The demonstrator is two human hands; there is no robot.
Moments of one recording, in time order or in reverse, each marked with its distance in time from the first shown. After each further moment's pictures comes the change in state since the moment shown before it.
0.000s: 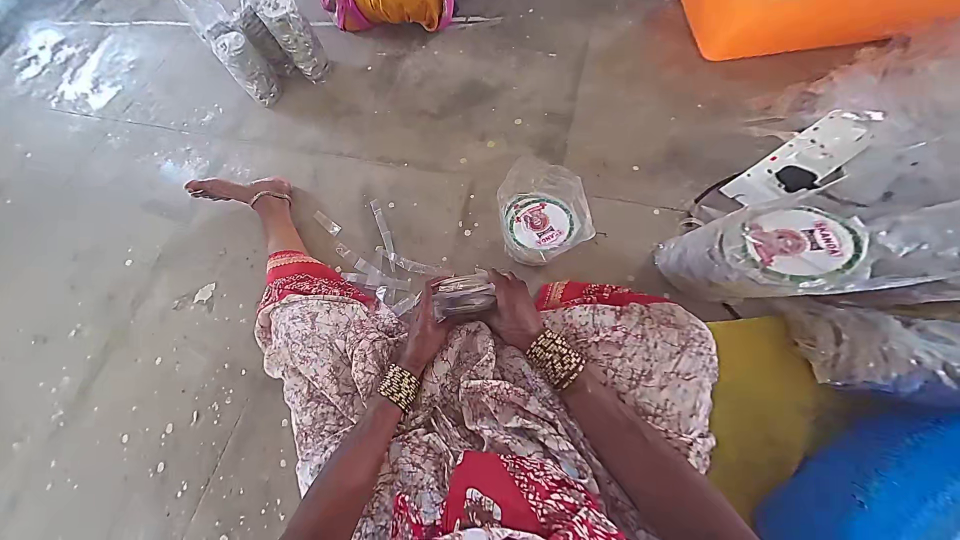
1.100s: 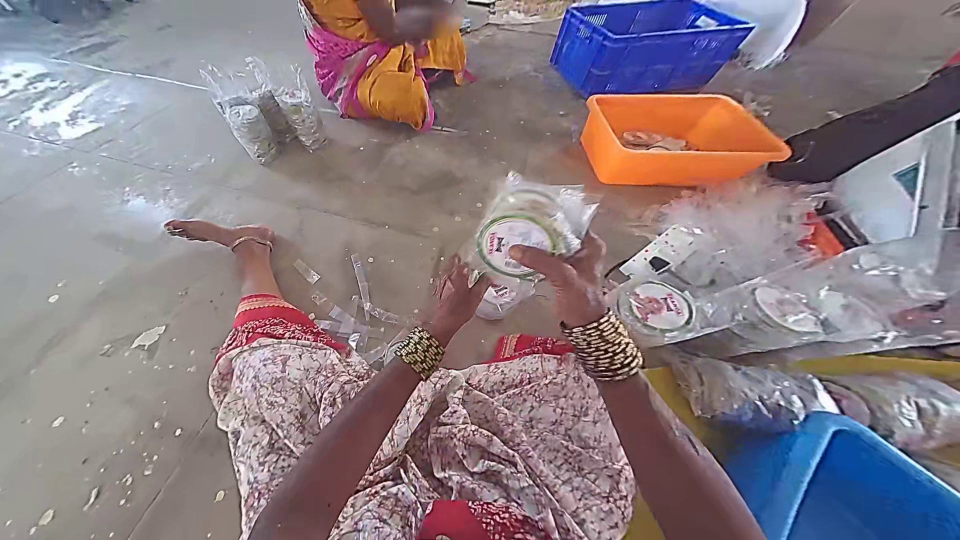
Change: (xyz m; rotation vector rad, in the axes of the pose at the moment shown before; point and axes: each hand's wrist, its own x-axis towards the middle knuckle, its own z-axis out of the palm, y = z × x) left_hand 0.097 0.170 -0.007 0.084 -0.060 0.144; right_hand -0.012 -0.087 -0.177 0.720 0.729 -0.283
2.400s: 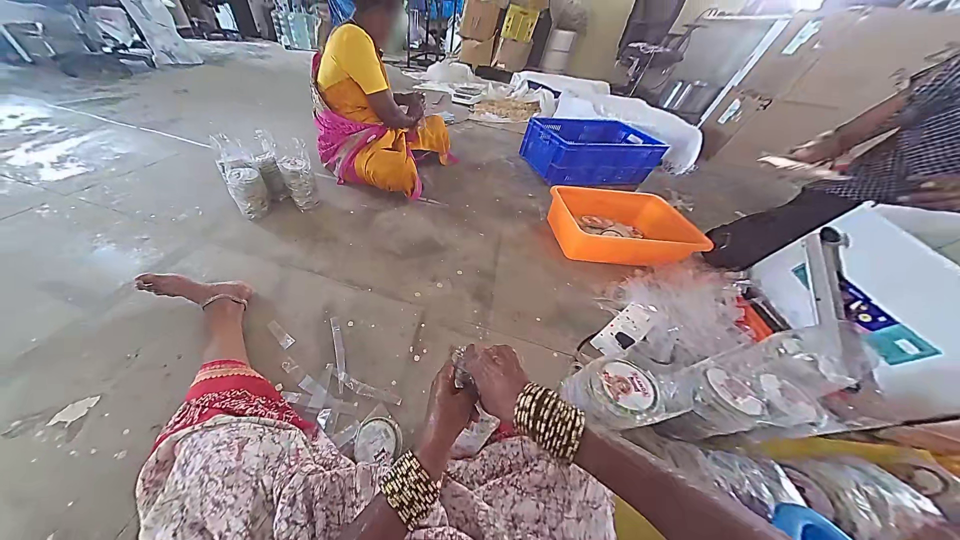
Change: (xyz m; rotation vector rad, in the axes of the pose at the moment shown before) left_hand -0.041 0.013 0.030 -0.834 -0.034 -0.277; right_hand 0.001 -0.026 0.039 -1.441 -1.139 0.242
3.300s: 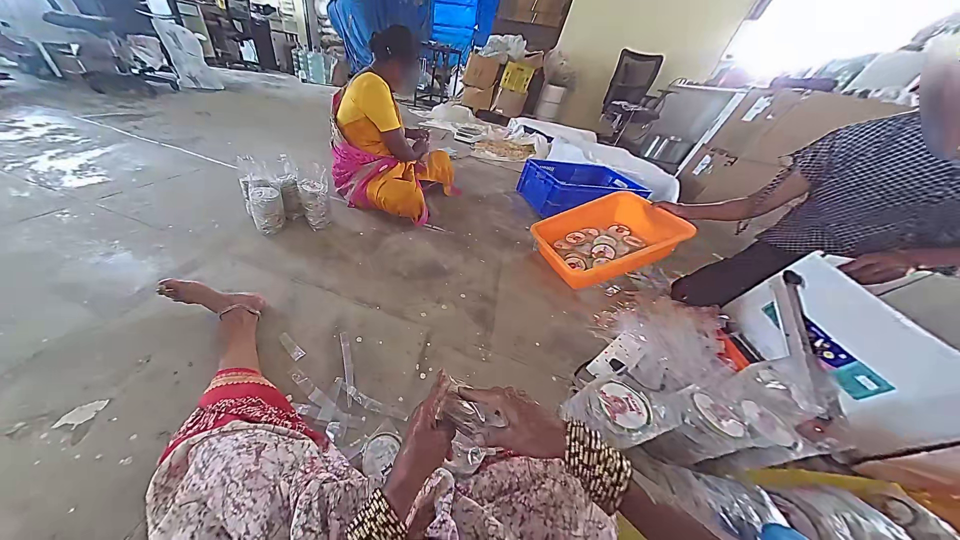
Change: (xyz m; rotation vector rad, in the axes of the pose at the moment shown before) left_hand -0.044 0.003 -0.059 0.216 -0.103 0.036; right_hand -0.018 0.019 0.035 0.486 0.040 -0.378
